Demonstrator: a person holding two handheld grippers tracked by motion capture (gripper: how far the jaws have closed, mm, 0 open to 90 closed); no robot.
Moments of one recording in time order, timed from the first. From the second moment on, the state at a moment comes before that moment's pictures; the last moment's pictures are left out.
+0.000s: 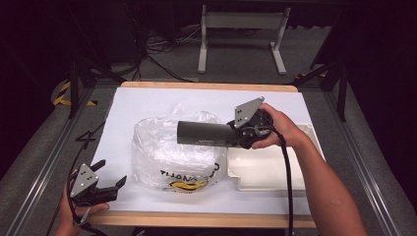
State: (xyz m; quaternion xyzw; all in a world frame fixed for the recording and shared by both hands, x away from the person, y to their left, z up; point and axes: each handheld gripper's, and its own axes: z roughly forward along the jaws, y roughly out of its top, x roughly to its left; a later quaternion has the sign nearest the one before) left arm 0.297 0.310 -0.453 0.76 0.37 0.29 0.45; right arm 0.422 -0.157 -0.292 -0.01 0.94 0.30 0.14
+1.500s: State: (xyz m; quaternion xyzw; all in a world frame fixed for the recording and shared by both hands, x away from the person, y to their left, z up) left arm 0.298 0.307 -0.452 0.76 0.36 0.28 0.45; right arm 0.396 -0.266 -0.280 0.01 0.95 0.27 0.16
